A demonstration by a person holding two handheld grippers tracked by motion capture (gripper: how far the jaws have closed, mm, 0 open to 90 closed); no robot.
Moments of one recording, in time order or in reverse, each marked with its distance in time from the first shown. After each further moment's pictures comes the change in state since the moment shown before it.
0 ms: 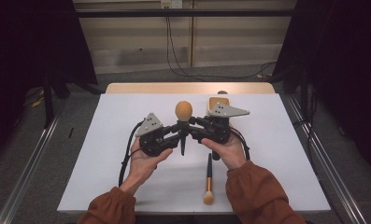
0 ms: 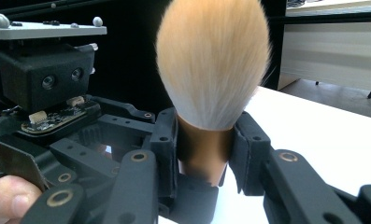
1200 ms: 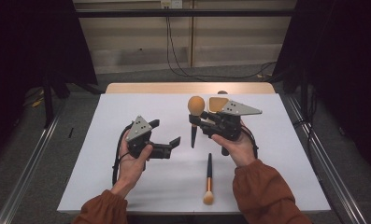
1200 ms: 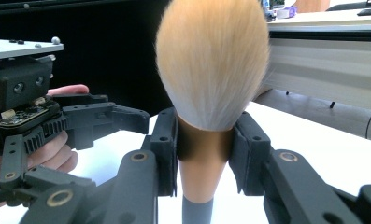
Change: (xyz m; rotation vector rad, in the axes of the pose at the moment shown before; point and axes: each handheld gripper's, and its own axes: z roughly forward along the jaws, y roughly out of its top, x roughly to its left) left arm 0.015 -0.012 -0.023 0.028 0.141 0.049; right arm -0.019 0.003 -0.021 -0.037 -0.092 -0.043
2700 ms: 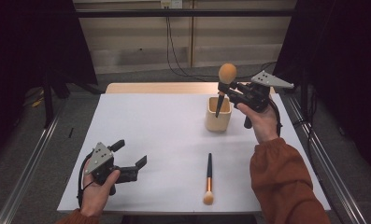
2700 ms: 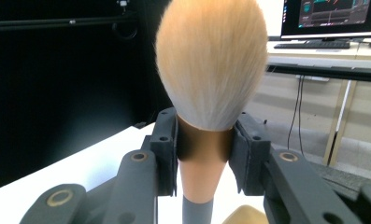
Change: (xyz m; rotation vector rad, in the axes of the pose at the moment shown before) left arm 0.018 -0.055 -0.092 -0.050 0.117 -0.023; right arm -0.073 0.053 -0.032 -0.087 -0.212 -0.022
